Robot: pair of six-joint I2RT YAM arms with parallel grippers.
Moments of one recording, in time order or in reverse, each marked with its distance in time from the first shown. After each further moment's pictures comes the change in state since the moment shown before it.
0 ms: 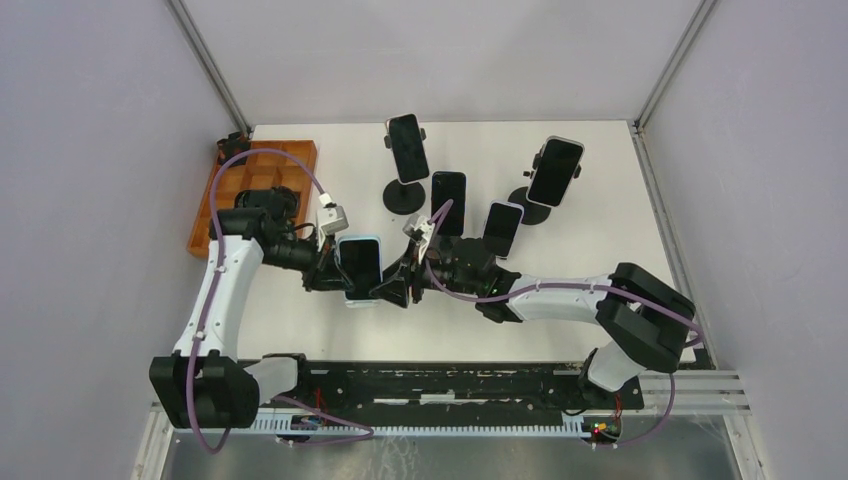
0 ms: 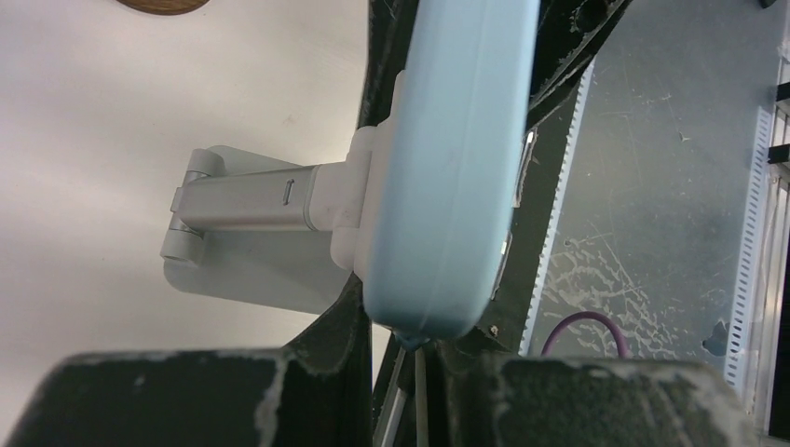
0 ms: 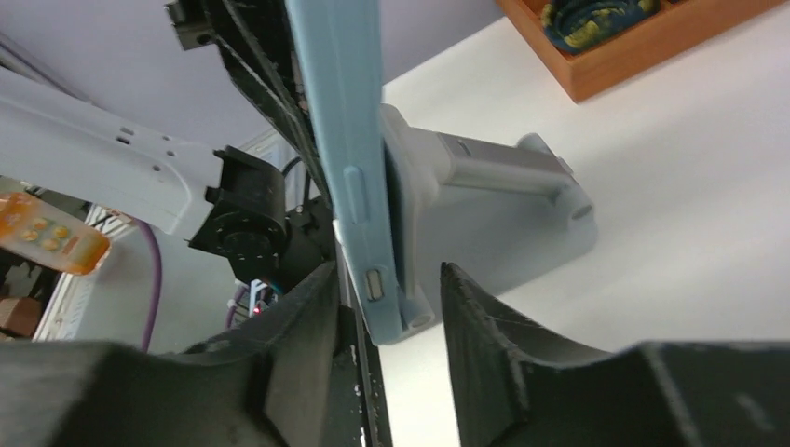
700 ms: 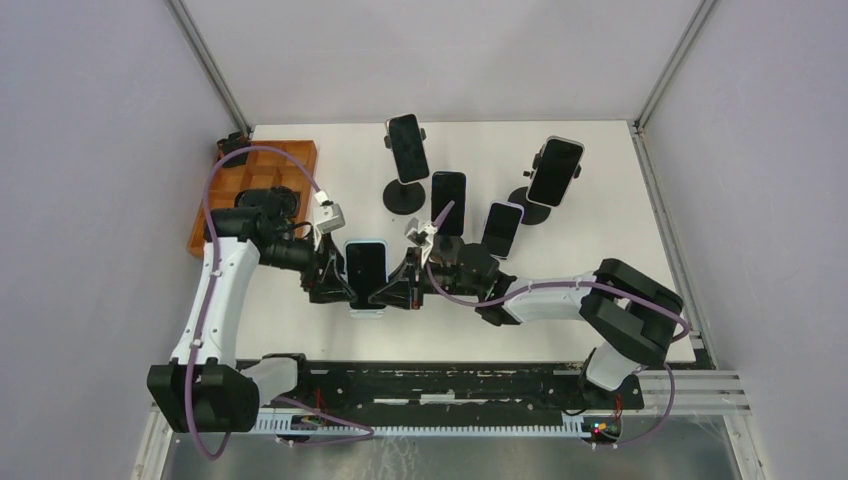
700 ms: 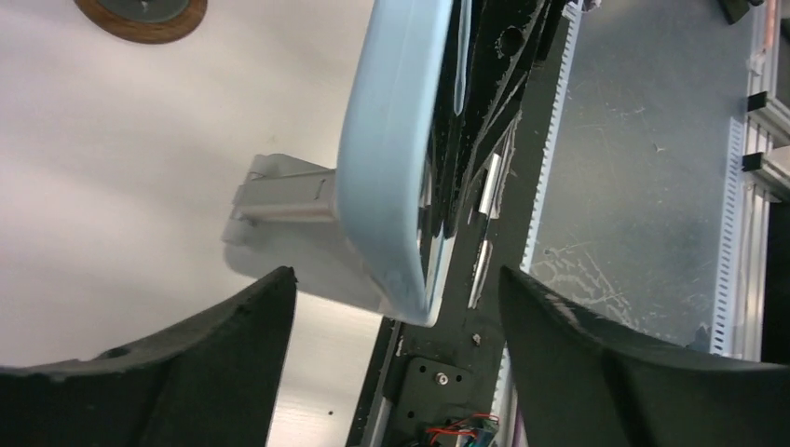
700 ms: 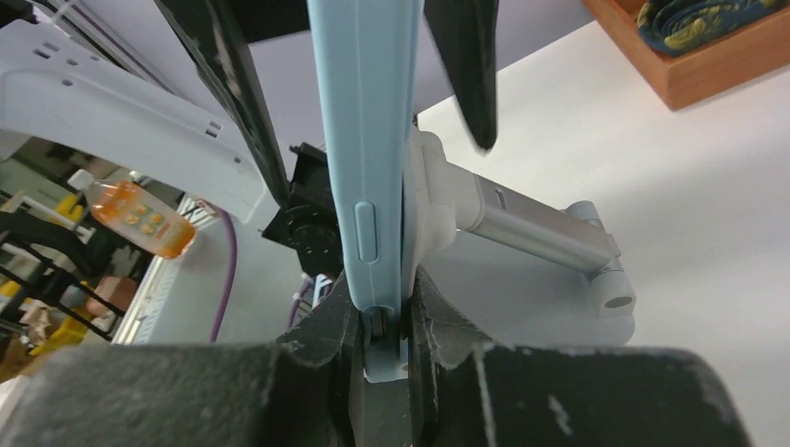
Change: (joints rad) left arm 0.002 -0.020 0.024 -0.063 0.039 0.009; right arm 0.000 0.077 -0.001 0.202 -0.135 0.124
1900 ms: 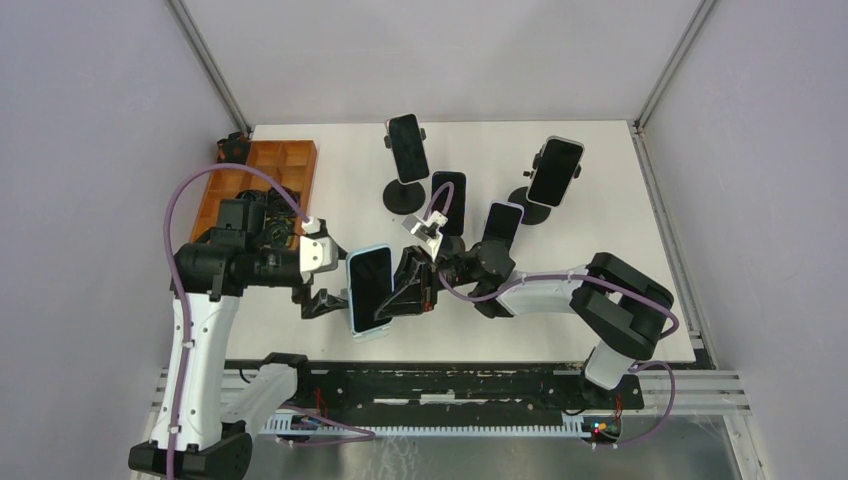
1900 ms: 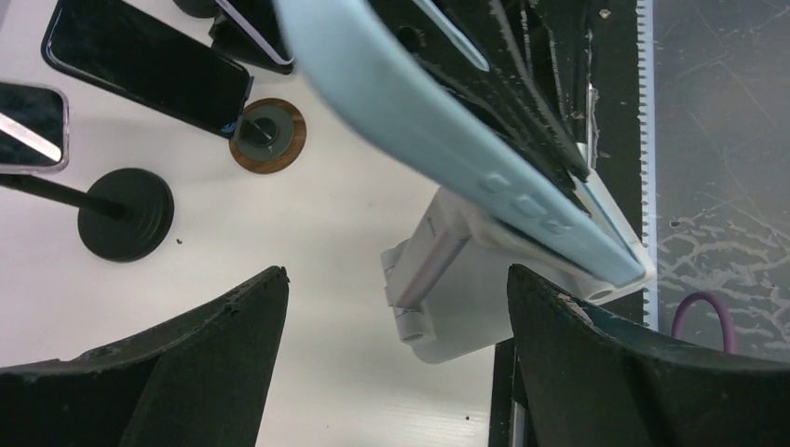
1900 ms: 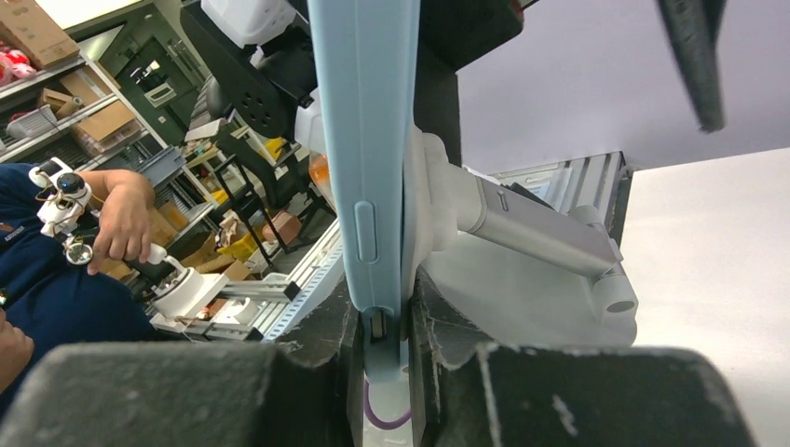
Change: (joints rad) left arm -0.078 -0.229 0.144 0.025 -0.014 0.178; right arm -0.032 0.047 0.024 0.457 -0.389 0.366
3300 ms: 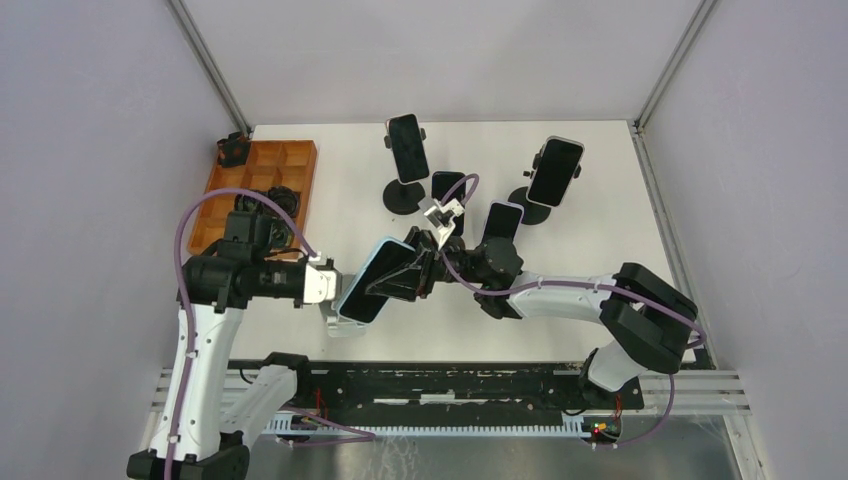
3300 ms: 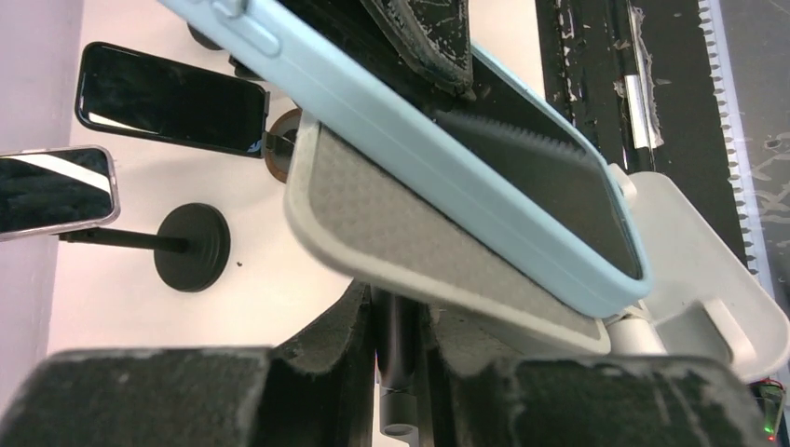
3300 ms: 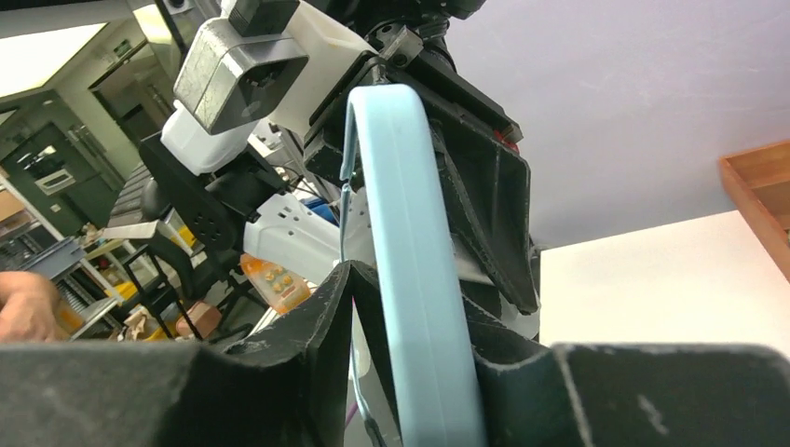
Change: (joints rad) left arm -0.050 -0.092 -0.109 0.036 -0.035 0.249; right arm 0.016 -0.112 0.019 -0.122 0.266 -0.118
